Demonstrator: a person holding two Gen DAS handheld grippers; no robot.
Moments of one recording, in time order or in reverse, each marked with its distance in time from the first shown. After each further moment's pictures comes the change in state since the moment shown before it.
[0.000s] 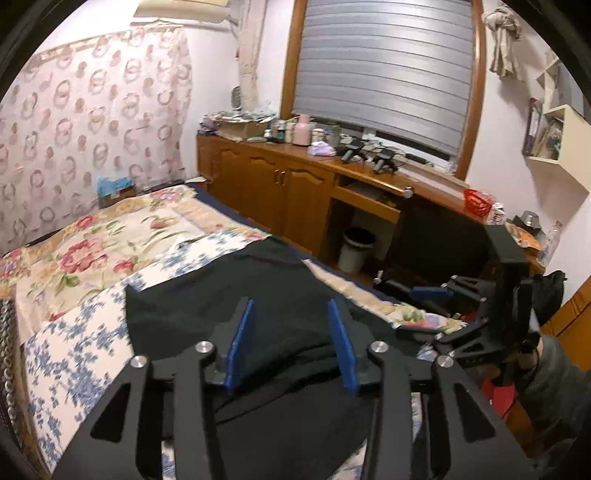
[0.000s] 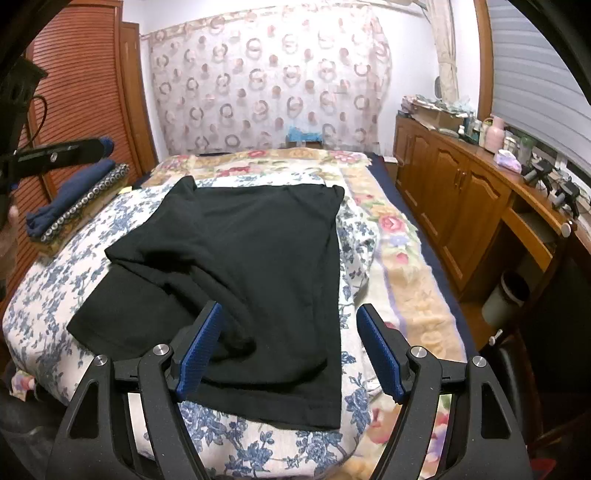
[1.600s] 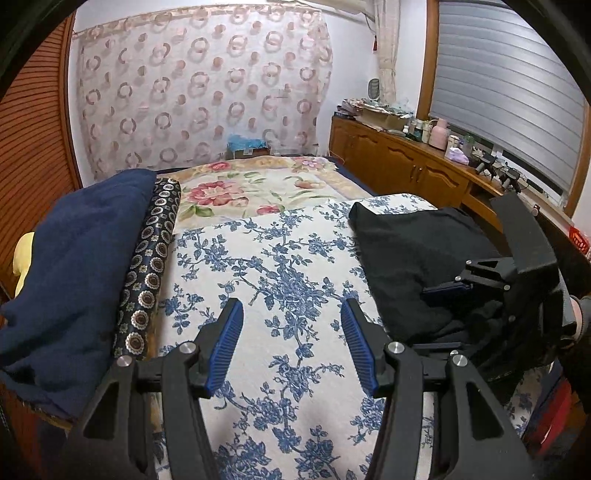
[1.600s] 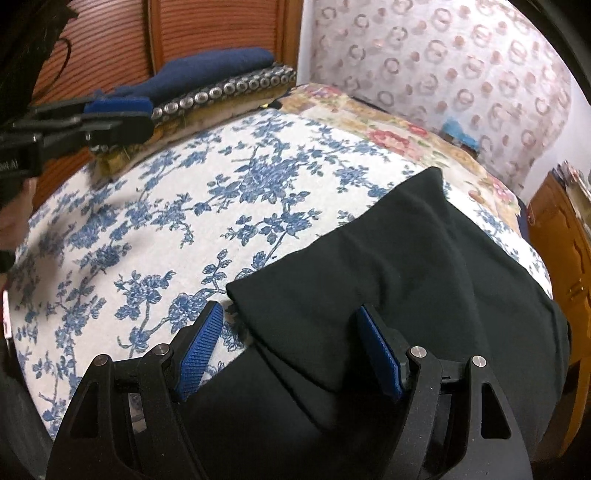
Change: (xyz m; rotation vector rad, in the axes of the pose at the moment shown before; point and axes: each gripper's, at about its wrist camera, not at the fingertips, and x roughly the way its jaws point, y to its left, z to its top) left arm -0.067 0.173 -0.119 -0.244 0.023 0.396; right arm 0.172 0.225 0.056 -0.511 0.243 0.326
